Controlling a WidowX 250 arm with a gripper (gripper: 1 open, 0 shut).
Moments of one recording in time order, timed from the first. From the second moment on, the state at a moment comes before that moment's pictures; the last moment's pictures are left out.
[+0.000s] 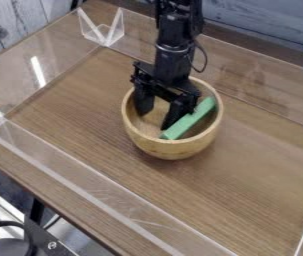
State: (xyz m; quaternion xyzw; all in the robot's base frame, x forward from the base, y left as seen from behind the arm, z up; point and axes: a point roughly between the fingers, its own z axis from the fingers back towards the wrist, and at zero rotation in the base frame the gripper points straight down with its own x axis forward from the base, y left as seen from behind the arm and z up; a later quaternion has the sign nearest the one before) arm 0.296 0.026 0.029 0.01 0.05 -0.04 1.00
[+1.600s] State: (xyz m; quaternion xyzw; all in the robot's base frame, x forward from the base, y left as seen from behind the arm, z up) arm 0.298 0.017 0.031 0.04 0.05 -0.05 1.00
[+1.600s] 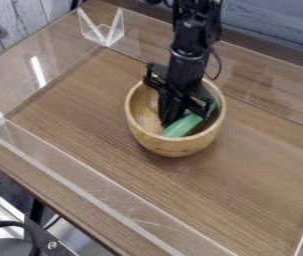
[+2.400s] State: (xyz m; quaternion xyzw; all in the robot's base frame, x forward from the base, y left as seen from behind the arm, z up) arm 0.308 0.011 0.089 0.05 -0.04 -0.03 1.00
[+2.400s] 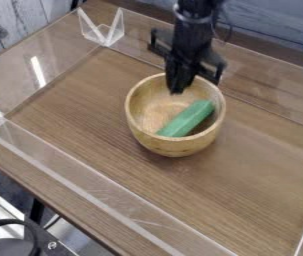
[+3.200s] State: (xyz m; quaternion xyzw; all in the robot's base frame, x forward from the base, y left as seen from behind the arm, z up) arm 0.315 0.009 0.120 0.05 -0.08 -0.02 1.00
